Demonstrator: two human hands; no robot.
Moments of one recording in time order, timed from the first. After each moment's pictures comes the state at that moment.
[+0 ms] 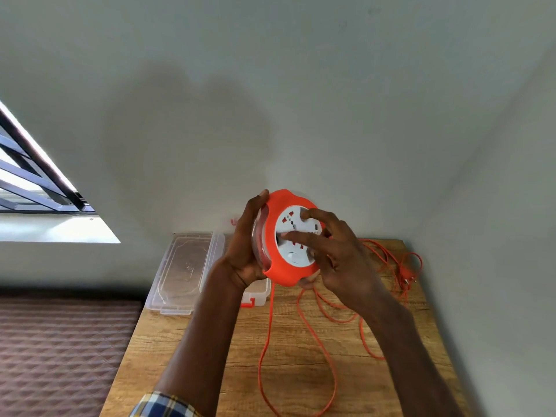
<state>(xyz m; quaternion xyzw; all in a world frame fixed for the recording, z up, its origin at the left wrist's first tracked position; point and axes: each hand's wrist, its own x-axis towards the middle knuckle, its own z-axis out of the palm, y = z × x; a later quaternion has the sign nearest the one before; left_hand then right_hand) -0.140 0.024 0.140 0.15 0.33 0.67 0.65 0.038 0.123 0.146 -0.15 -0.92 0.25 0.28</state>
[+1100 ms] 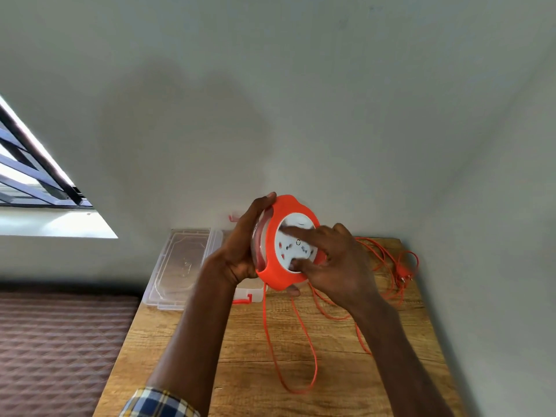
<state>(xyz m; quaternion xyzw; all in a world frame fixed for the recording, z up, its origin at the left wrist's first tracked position) -0.149 0.021 0.136 0.17 0.35 0.61 0.69 0.034 0.112 0.141 -0.24 -0.91 0.22 0.26</state>
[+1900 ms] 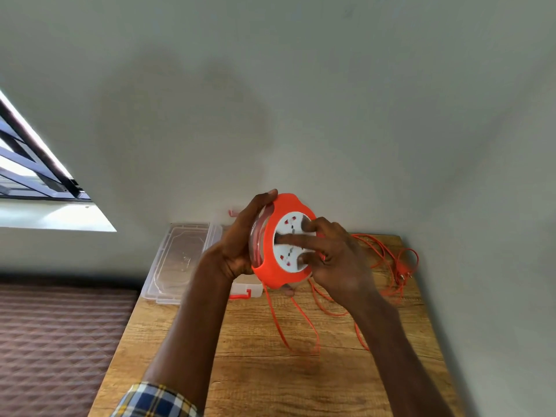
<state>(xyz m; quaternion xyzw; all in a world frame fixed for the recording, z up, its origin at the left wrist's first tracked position) -0.154 0.019 0.132 0.19 0.35 0.60 0.69 0.034 0.114 0.137 -0.20 -0.92 0.20 0.27</state>
